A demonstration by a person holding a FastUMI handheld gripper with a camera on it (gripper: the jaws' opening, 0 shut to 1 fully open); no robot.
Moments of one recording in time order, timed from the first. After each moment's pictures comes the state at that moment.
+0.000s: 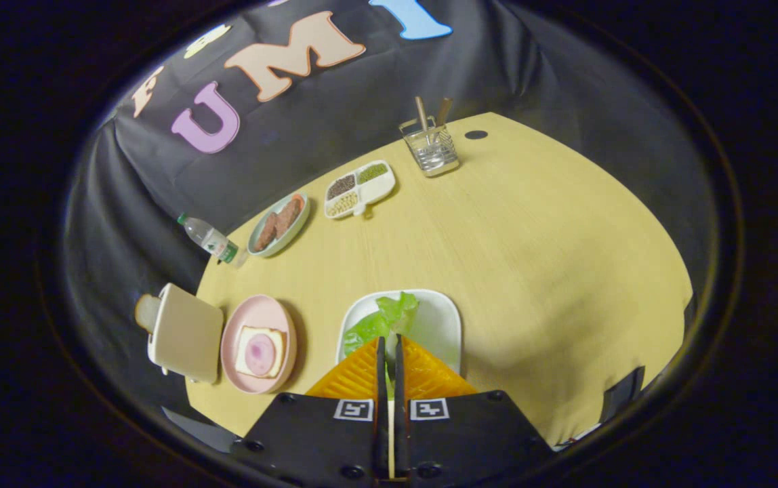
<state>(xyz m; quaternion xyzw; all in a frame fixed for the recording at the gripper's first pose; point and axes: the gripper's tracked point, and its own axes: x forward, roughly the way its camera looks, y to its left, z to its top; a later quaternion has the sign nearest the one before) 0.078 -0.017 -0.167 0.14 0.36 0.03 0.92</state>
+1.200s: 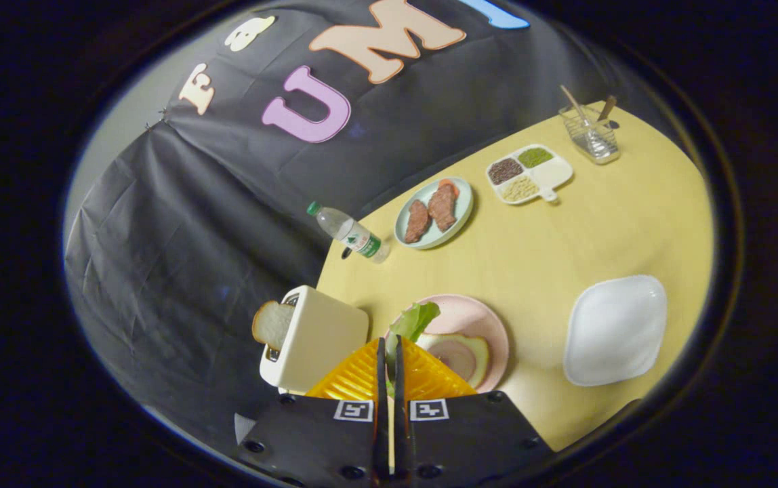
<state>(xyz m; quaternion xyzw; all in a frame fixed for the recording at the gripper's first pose) 0.080 0.224 -0.125 0.22 0.36 0.22 0.88</state>
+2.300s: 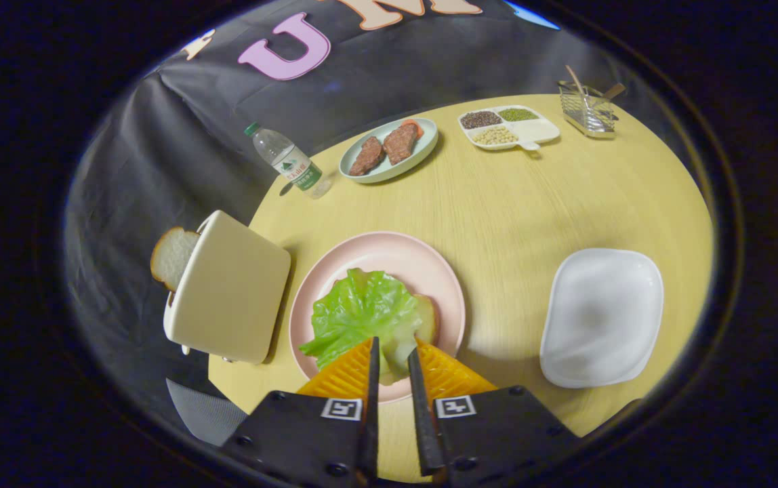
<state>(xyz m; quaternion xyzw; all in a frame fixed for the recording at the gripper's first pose) 0.074 0.188 -0.222 0.08 0.43 0.16 0.89</state>
